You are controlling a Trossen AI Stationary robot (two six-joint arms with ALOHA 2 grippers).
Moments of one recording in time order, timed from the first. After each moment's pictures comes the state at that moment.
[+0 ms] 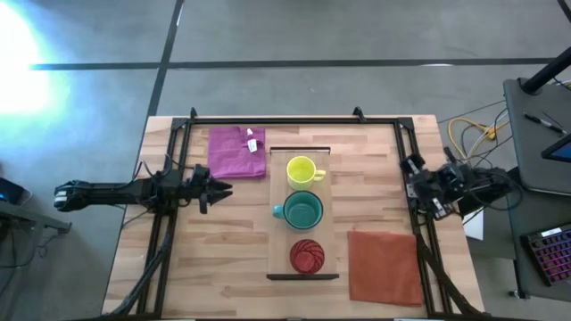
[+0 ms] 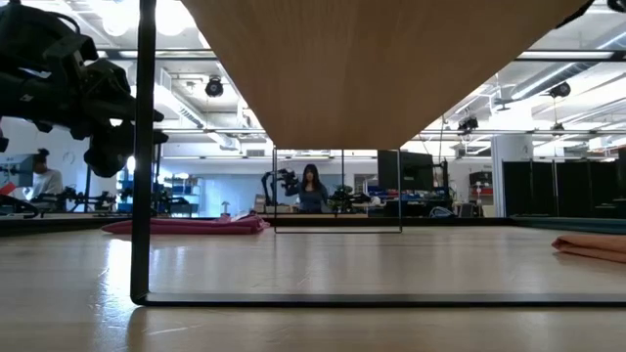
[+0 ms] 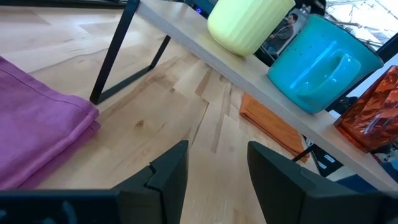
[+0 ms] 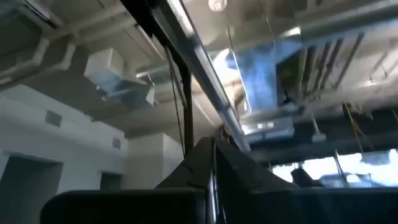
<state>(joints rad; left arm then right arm) 0.09 0.28 0.01 0.04 -0.01 -0.59 0.23 0.00 0.01 0.84 -0.06 0.14</state>
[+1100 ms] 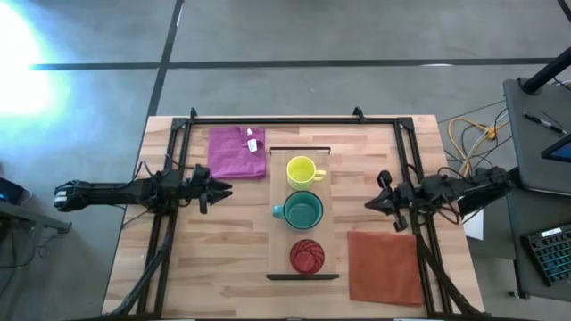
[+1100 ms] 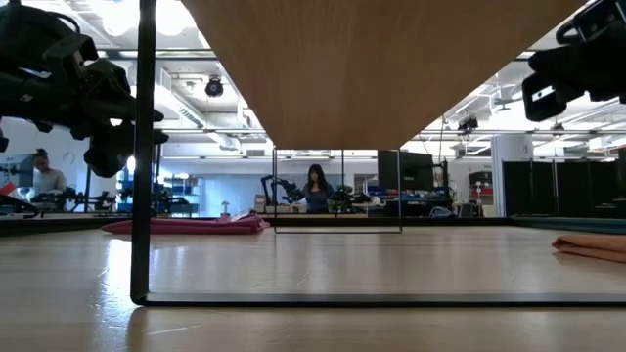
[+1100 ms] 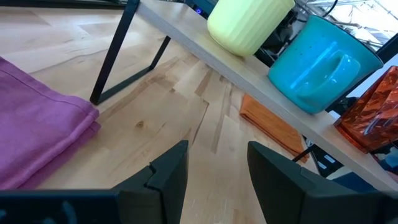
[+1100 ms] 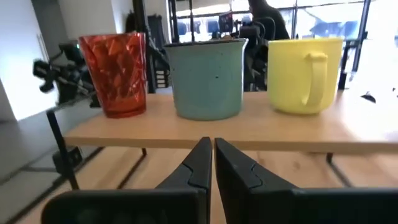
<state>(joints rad) 0.09 0.28 0.01 0.04 -0.01 -0.59 0.25 0.00 0.01 0.01 0.05 0.09</state>
